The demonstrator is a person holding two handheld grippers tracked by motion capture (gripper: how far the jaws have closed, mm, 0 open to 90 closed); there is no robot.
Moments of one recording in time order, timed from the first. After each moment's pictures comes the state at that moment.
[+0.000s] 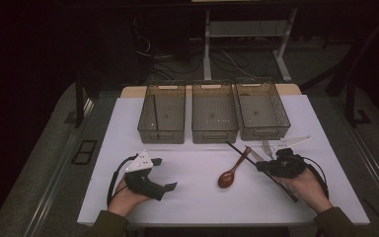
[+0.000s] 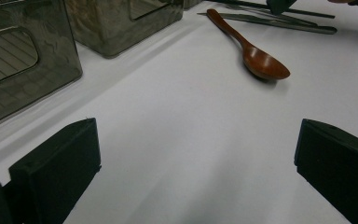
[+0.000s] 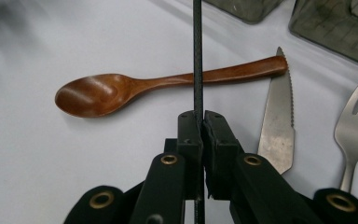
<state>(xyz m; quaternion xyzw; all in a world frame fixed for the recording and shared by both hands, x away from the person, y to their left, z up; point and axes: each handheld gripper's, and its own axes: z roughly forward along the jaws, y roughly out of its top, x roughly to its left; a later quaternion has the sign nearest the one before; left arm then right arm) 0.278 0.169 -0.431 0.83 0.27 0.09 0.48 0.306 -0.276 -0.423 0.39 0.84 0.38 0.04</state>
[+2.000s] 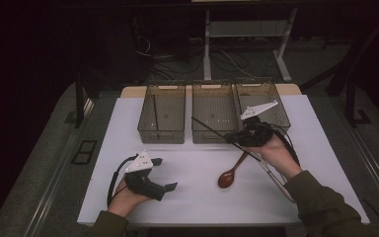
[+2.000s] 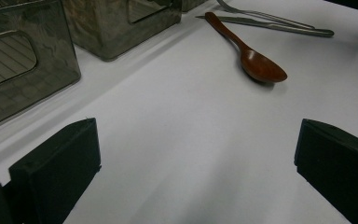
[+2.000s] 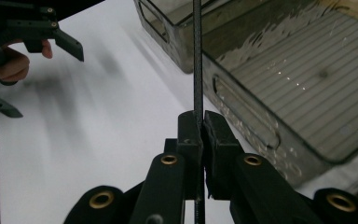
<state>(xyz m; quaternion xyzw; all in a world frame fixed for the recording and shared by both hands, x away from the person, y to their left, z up) 0.277 0.168 -0.430 0.82 0.27 0.09 0.49 0.368 -0.190 -0.358 0.30 0.85 0.42 0.04</state>
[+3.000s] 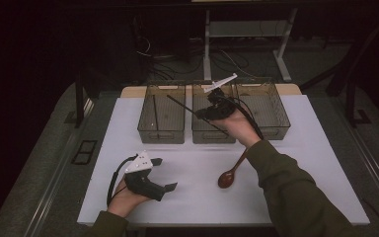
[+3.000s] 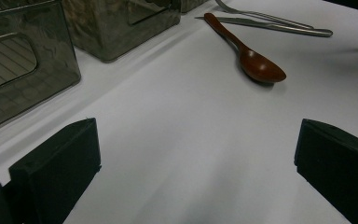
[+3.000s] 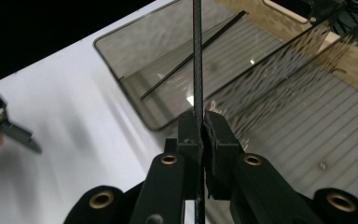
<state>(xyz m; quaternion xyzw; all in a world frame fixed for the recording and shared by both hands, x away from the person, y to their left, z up) 0.276 0.168 -0.430 0.82 0.27 0.09 0.49 0.441 -0.103 -0.334 0.32 0.85 0.41 0.05</state>
